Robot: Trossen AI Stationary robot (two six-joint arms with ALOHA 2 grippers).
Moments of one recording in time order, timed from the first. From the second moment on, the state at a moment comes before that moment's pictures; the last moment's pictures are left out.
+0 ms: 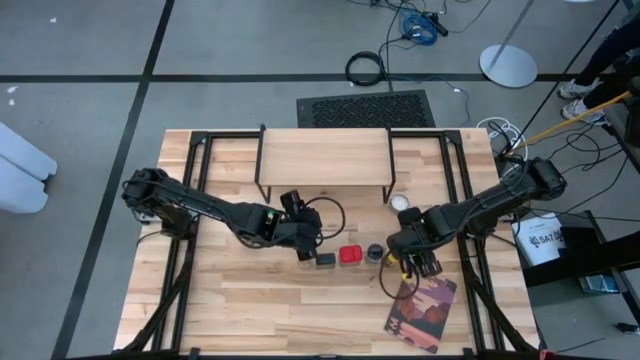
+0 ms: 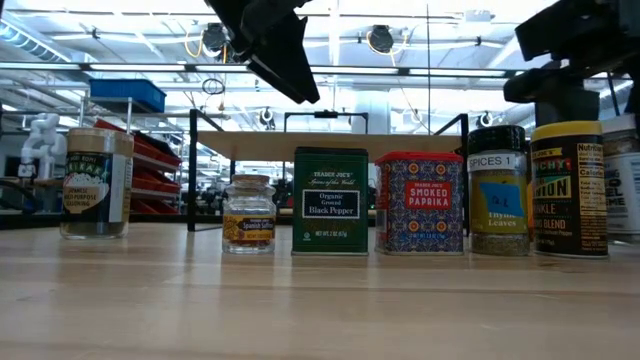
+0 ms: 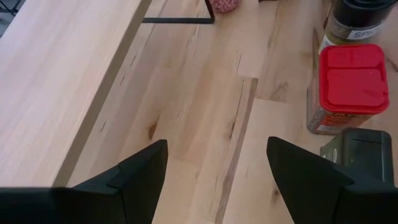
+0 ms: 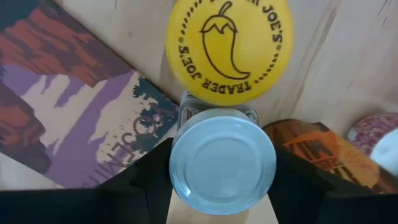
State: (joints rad) left arm -0.25 1.65 1.29 -0.58 -0.55 -0.26; right arm 0.37 1.38 0.99 -1.15 -0.01 0.13
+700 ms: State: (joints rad) left arm -0.26 1.65 1.29 -0.58 -0.55 -0.25; right arm 0.42 1.37 0.94 -1.10 0.05 0.33
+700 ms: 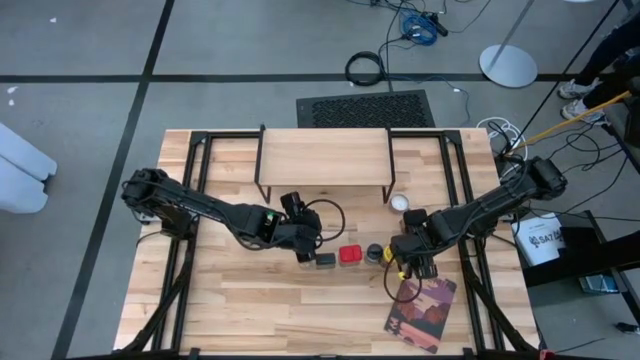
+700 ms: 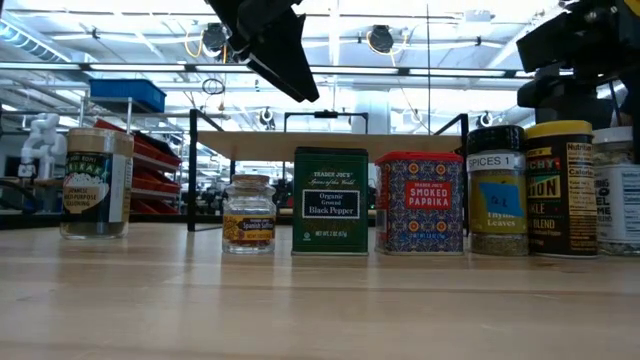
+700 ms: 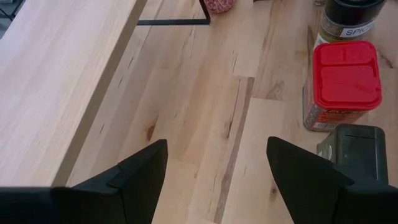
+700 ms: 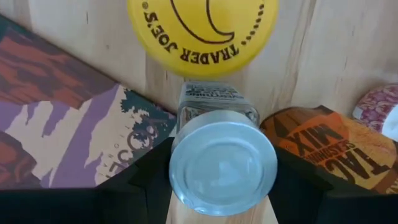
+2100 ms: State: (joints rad) left arm -0.26 1.65 1.29 -0.58 -0.52 -0.18; right arm 0.41 1.33 0.93 -1.10 0.02 0.43
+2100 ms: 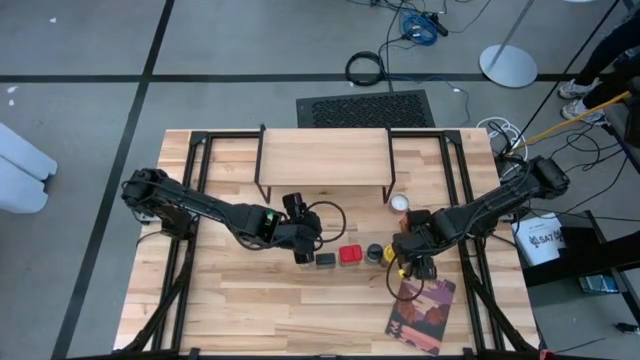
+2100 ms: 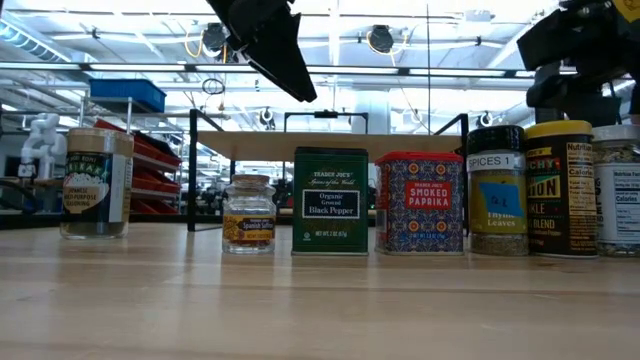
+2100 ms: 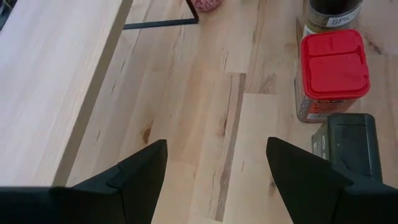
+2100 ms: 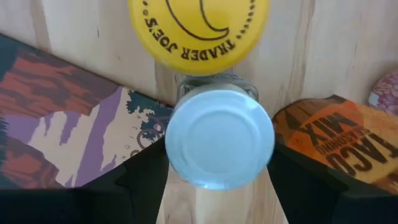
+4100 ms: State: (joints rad) left arm -0.53 1.30 1.08 -1.30 -0.46 -0.78; right arm 0.59 1.03 0.98 -0.85 0.37 0.65
